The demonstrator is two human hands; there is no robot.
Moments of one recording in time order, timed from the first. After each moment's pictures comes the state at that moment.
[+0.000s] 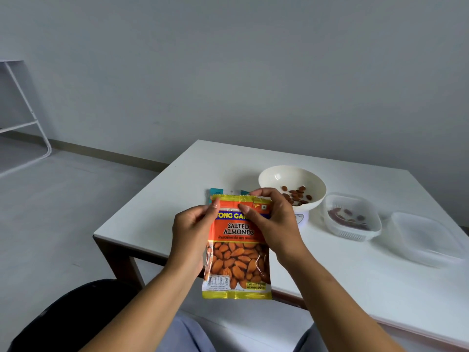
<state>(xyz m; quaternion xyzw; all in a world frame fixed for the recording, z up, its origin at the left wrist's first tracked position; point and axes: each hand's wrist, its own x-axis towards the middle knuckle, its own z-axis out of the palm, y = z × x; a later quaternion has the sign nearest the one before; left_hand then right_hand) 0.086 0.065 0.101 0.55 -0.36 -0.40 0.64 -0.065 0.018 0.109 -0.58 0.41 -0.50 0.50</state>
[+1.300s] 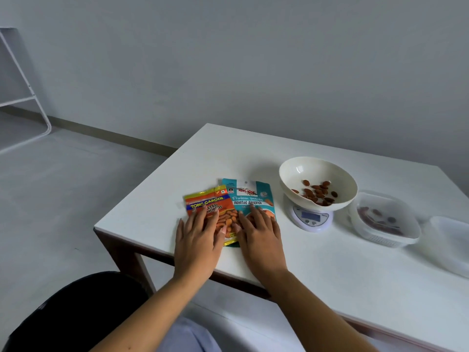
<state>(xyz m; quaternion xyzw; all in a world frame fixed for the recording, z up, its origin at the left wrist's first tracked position) 0.138 0.021 -0.005 0.75 -0.63 0.01 0.20 -0.007 -0.012 0.010 -0.82 0.55 -0.17 0.08</state>
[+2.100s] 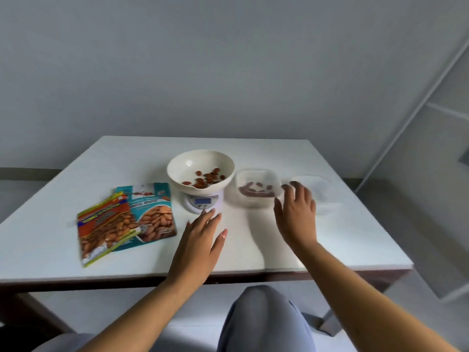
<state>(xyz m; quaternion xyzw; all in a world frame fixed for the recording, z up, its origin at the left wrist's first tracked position) -0.047 0.041 0.034 0.55 -0.77 -0.12 0.28 -0.271 0.003 0.044 -0.63 0.72 -0.26 -0.10</state>
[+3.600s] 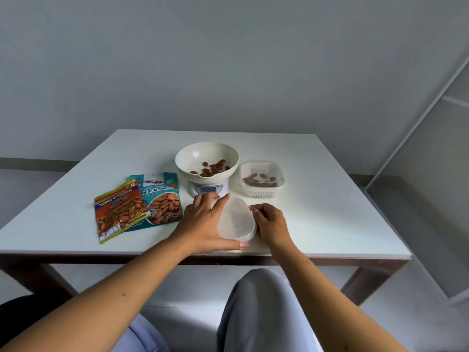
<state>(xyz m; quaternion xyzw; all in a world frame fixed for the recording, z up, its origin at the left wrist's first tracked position) -0.048 0.038 0.063 0.54 -0.83 -0.05 0.10 -0.226 0.035 0.029 -0.48 0.63 -0.47 0.39</state>
